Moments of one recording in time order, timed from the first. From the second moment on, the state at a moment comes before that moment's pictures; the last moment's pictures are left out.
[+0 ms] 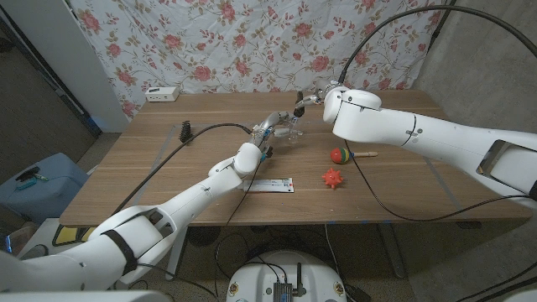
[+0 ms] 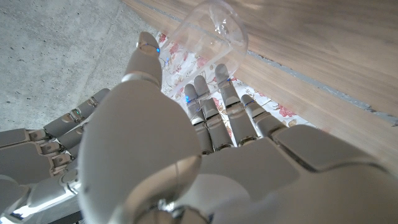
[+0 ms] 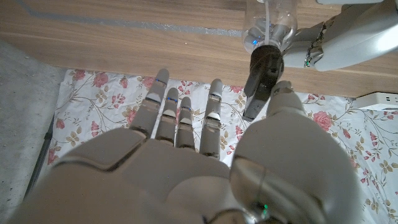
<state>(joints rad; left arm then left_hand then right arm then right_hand) 0.54 0.31 0.78 -1.09 0.09 -0.26 0.32 1.14 -0.02 0.25 -0.21 0.19 0.66 -0.04 0.49 0.21 0.71 -0.09 0.43 0.44 0.80 -0.04 0.23 0.32 0.23 -0.04 0.18 0.16 -0.08 -0.69 -1.22 -2.13 0.04 -1.37 -0.15 0.74 0.01 0.20 -0.11 0.21 0.72 0.06 0.23 0.25 0.31 0.18 0.20 0.20 0.35 0.17 0.21 0.20 0.53 0.20 0.19 0.17</state>
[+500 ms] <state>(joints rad) 0.54 0.30 0.78 -1.09 0.09 -0.26 0.32 1.14 -0.02 0.25 -0.21 0.19 0.66 -0.04 0.49 0.21 0.71 -0.09 0.43 0.44 0.80 -0.04 0.23 0.32 0.23 -0.04 0.18 0.16 -0.11 -0.71 -1.19 -2.13 0.04 -1.33 -0.16 0.84 0.06 0.25 -0.16 0.20 0.76 0.00 0.23 0.24 0.31 0.14 0.20 0.20 0.35 0.13 0.21 0.20 0.53 0.19 0.19 0.17</state>
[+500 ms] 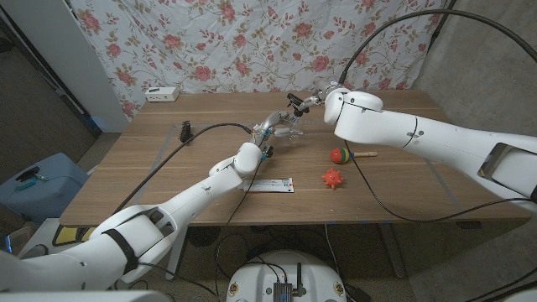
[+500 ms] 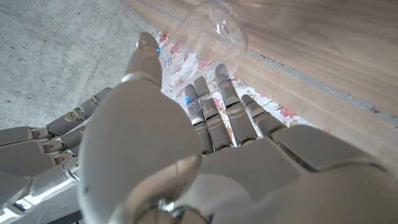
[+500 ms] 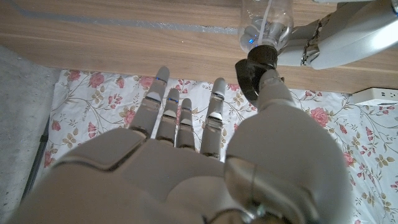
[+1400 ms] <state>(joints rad) 0.54 0.29 0.78 -1.08 0.09 -0.27 0.32 1.14 -0.02 0.25 -0.21 0.19 0.66 -0.04 0.49 0.21 0.71 -0.09 0.42 0.44 0.80 -0.03 0.22 0.32 0.23 -0.04 0.18 0.16 -0.21 -0.73 -1.08 -2.14 0.02 -1.20 -0.14 1.06 0.09 0.34 -0.18 0.19 0.86 -0.15 0.27 0.23 0.32 0.06 0.20 0.20 0.35 0.05 0.22 0.21 0.53 0.14 0.19 0.17</state>
